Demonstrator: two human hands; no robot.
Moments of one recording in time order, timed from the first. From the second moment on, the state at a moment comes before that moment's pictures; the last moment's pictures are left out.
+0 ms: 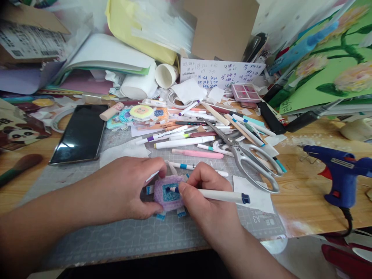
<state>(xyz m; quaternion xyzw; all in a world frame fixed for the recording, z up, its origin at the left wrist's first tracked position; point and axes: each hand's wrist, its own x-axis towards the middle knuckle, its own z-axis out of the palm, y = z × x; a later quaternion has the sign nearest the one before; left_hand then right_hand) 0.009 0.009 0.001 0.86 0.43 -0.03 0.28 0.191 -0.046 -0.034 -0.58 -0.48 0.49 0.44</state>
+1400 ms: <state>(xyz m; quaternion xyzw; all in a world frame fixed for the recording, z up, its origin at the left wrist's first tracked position) 0.008 0.008 0.000 0.86 0.43 -0.01 0.28 0.190 -0.045 -0.036 -0.54 -0.46 0.54 0.46</state>
